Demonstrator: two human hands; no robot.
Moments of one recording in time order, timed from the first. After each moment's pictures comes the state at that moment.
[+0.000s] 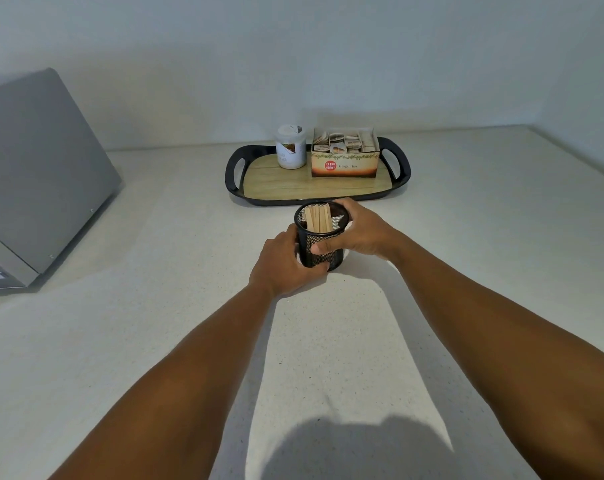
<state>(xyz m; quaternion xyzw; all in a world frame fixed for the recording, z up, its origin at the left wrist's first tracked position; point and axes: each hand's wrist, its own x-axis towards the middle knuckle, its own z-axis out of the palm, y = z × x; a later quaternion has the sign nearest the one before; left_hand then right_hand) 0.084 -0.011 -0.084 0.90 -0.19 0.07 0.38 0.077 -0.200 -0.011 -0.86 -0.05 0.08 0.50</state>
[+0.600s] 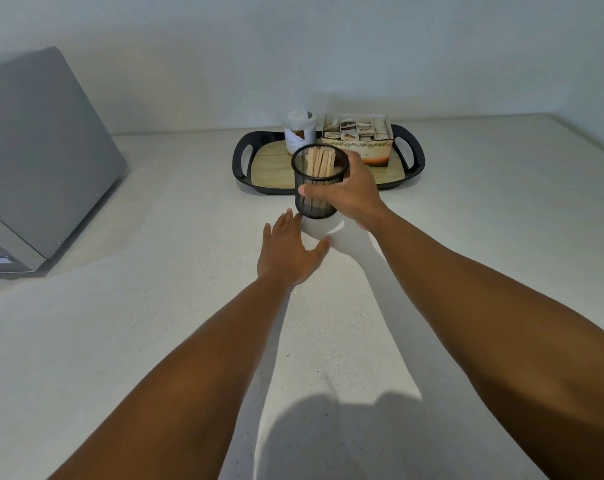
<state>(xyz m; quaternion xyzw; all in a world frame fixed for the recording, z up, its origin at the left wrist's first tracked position) 0.100 -0.013 -0.101 0.97 -0.09 0.10 0.22 0.121 -0.158 -0.001 -0.81 0.01 -0.11 0.57</state>
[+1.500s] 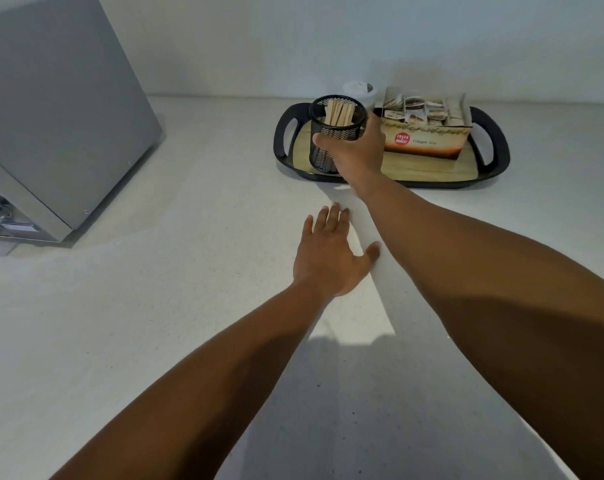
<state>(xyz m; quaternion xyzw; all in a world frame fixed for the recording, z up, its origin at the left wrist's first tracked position) 0.105 -0.015 -0.099 0.99 -0.09 0.03 0.10 0.232 -0.080 -0.018 -0.76 0.07 -0.18 0.62</state>
